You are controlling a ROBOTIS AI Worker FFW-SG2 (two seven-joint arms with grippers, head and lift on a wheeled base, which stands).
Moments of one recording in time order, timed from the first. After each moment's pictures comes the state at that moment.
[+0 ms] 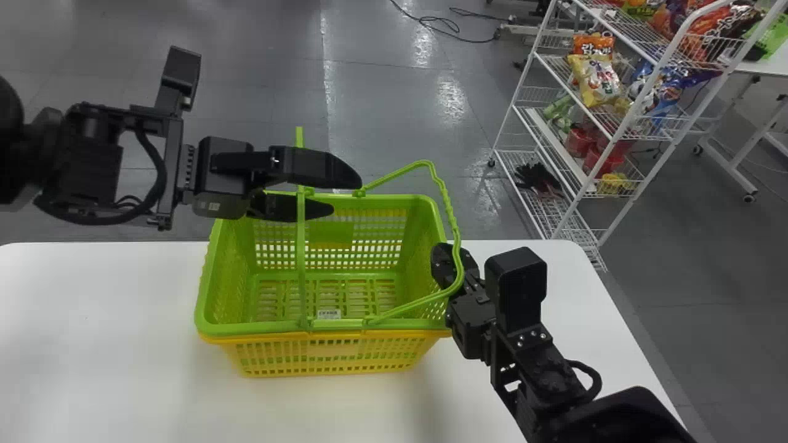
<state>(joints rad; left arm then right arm) -0.64 0.23 -0.16 -1.40 1.12 1.46 -0.43 0.30 -0.14 0.15 -2.07 0.12 0.42 0.05</state>
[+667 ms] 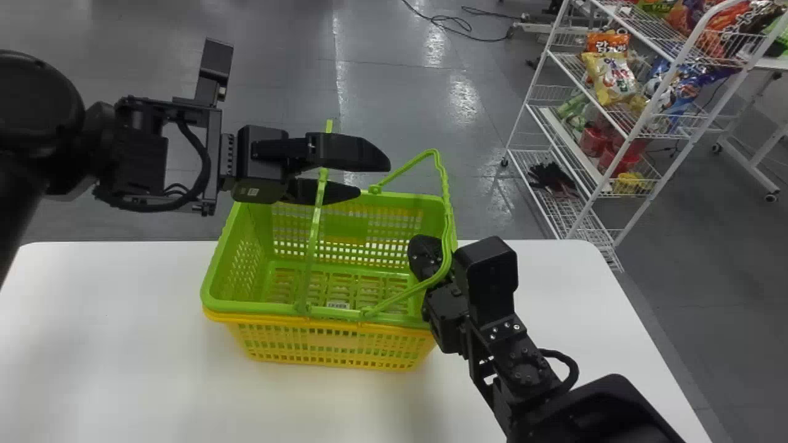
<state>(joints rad) -0.68 0.20 -0.19 -1.33 1.09 1.38 -0.44 0.25 -0.12 0.26 -2.07 0.17 0.47 0.03</state>
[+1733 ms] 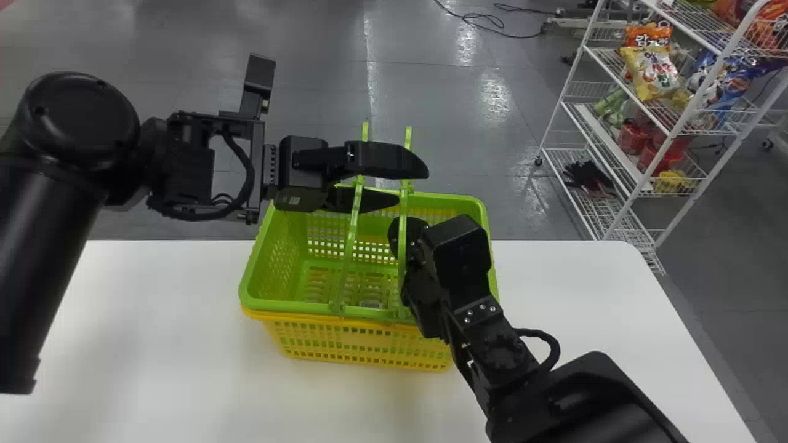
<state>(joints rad) -0.66 0.20 -0.19 -1.33 1.11 1.38 -0.45 0.16 -0.08 0.40 -2.05 0.24 0.52 0.01</state>
